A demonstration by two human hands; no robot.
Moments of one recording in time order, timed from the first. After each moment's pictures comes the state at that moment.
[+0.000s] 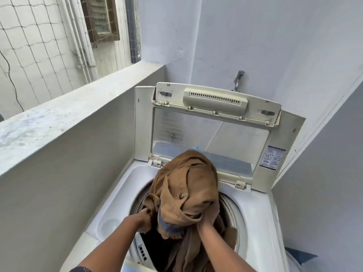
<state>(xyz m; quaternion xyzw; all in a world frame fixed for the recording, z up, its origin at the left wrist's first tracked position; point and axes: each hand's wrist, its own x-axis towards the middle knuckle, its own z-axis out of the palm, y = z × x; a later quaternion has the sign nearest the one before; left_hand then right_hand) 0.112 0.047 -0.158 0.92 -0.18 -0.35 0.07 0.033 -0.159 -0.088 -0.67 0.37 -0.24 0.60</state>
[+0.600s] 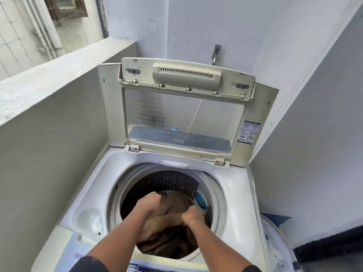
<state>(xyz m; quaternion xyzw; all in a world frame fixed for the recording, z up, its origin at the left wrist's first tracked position) 0.084 -0.048 -0.138 0.92 -0.24 -0.31 0.04 -0.006 -0.186 -0.162 -0.82 0.40 0.21 0.34</state>
